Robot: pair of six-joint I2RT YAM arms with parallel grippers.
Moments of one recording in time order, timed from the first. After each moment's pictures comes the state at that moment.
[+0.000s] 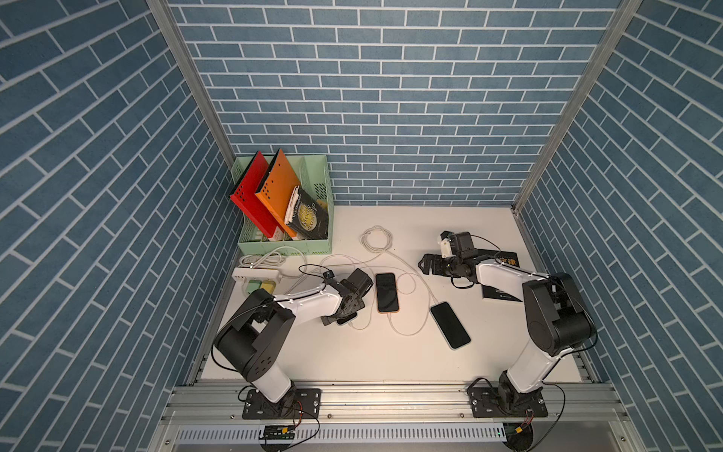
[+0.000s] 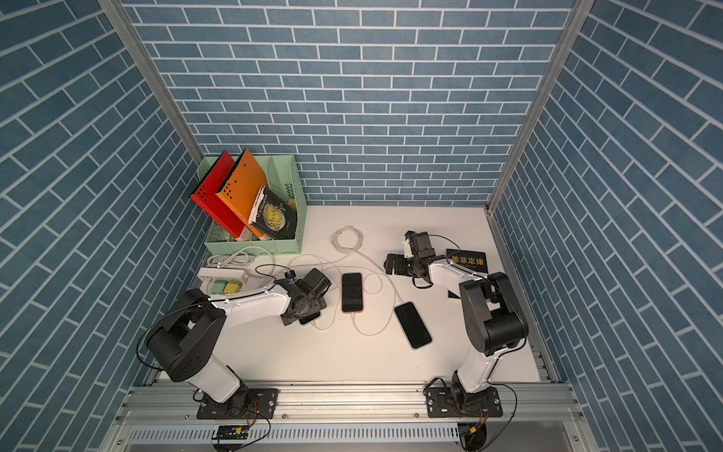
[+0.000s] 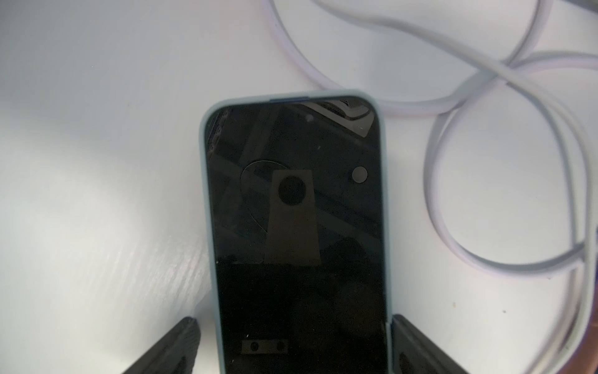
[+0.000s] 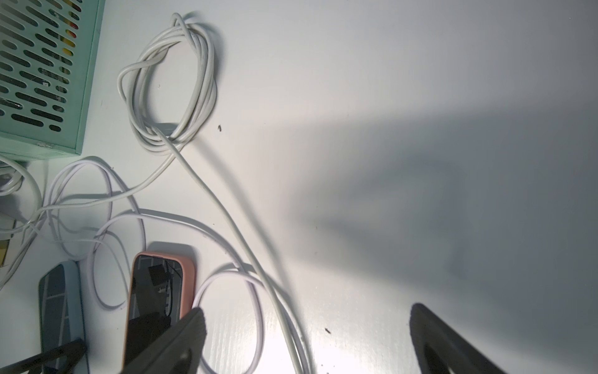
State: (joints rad) left arm -0.66 1.63 0.84 -0.55 -0.33 -1.09; right arm 0.37 1.73 1.01 -0.16 -0.24 0.36
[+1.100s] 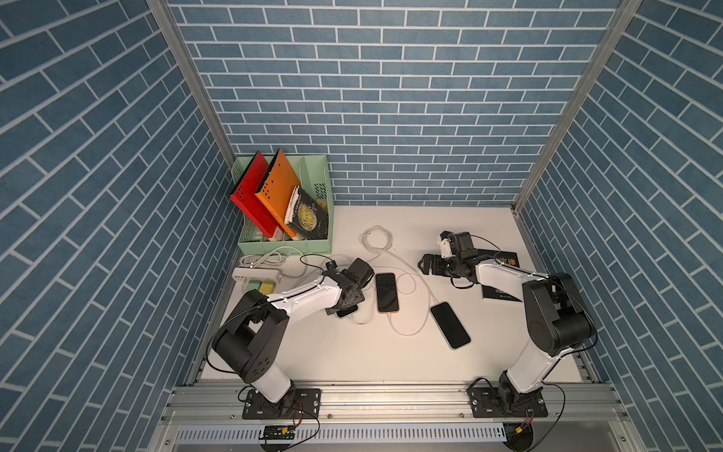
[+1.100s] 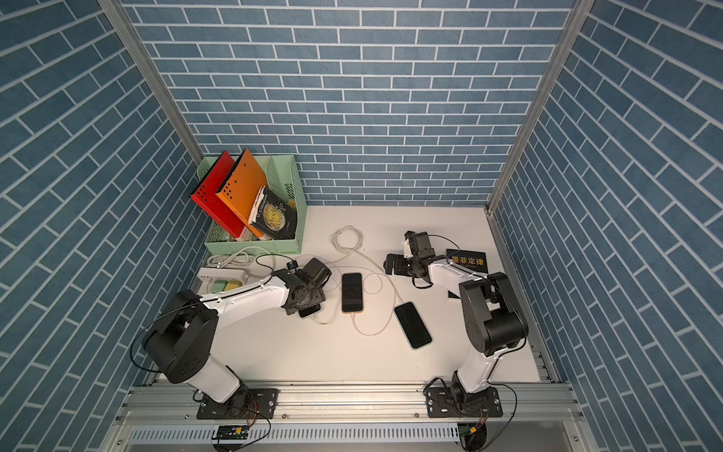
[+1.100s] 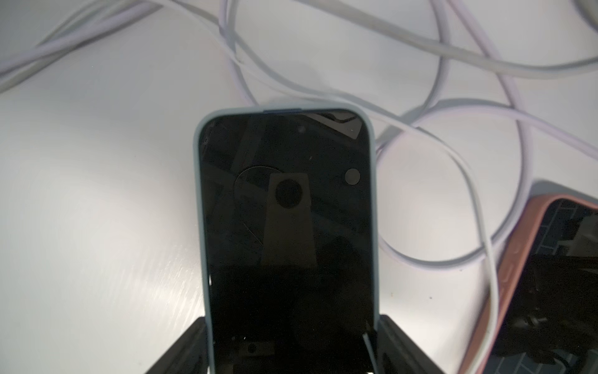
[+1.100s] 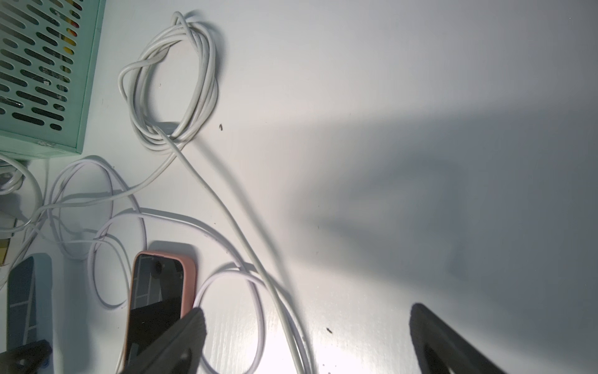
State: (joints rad) left arm -0.65 1.61 0.97 -0.66 -0.34 -1.02; right arm 0.38 1.73 1.01 -0.16 -0.24 0.36
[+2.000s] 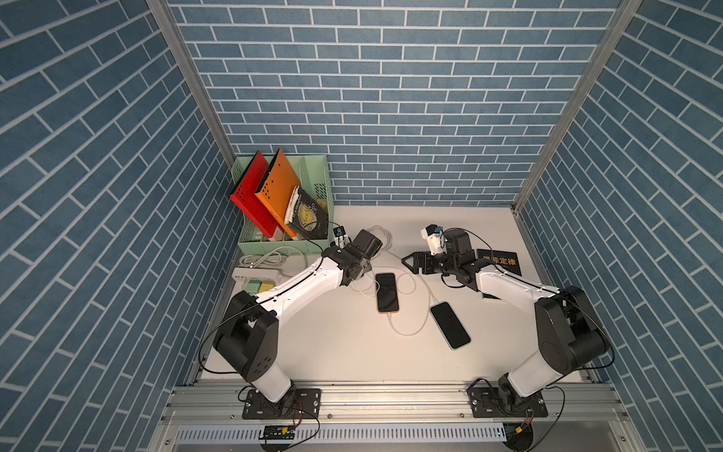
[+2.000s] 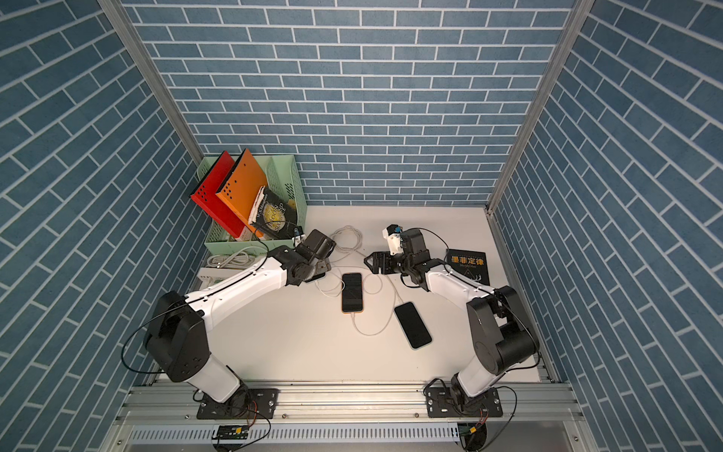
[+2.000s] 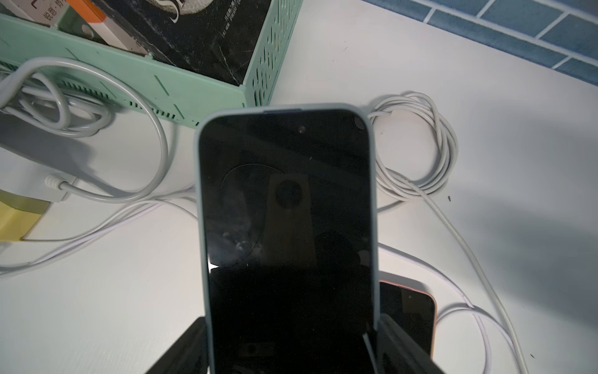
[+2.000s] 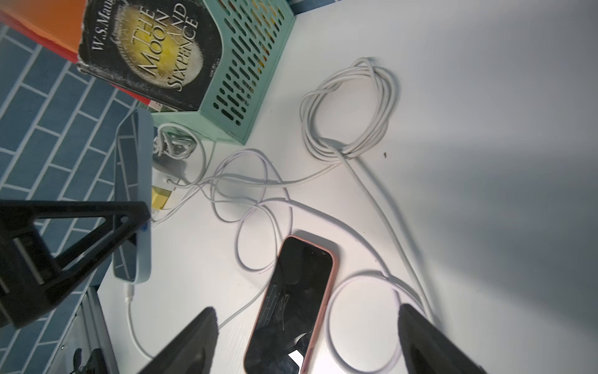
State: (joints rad) left arm -0.65 1.63 1.28 -0.72 -0.50 -0.86; right arm 0.49 1.60 0.97 0.00 -0.48 0.35
